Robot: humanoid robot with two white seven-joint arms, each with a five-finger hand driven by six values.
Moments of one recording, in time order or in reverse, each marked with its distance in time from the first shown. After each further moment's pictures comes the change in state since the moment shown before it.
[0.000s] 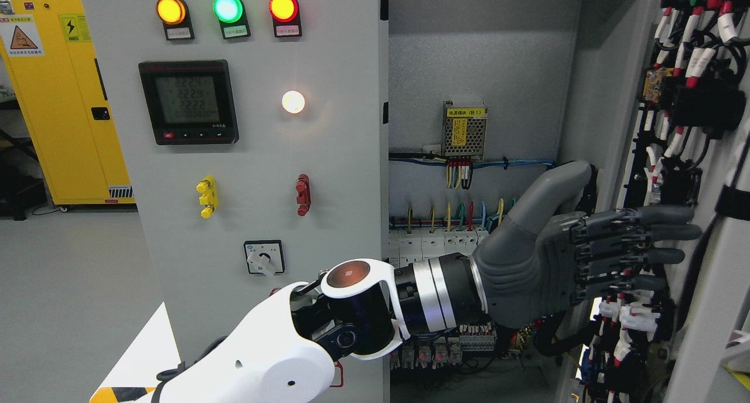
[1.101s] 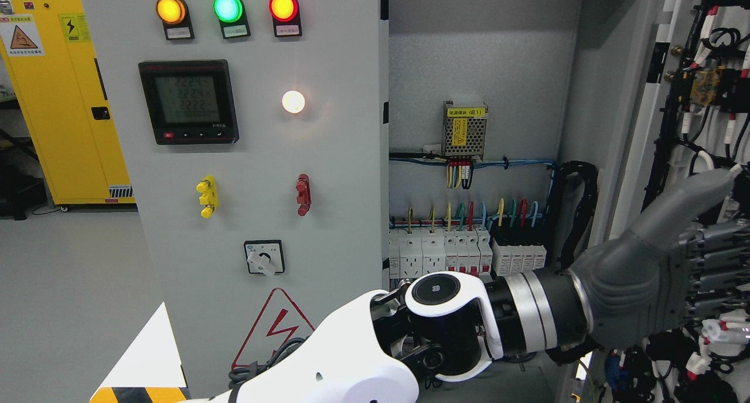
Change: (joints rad) left arm -0.041 -0.183 -0.023 0.085 -0.039 -0.011 0.021; right arm 0.000 0.000 0.000 -0.001 -0.001 -0.002 0.000
